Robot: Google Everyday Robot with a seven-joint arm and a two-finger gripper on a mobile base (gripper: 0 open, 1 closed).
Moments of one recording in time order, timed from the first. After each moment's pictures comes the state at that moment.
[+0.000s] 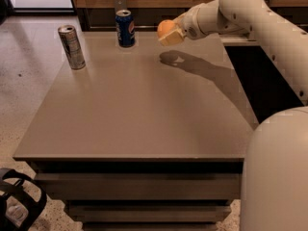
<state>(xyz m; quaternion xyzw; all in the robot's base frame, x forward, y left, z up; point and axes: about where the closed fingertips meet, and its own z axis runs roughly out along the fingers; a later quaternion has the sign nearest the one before) 0.810 -0.073 0.902 -0.48 0.71 0.09 0.50</state>
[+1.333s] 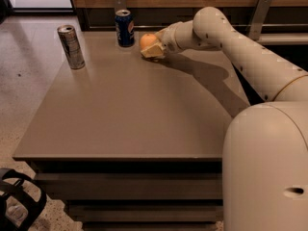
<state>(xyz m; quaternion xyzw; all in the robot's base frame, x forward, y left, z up) 0.840 -0.015 0.839 -0.48 0.70 0.13 0.51</state>
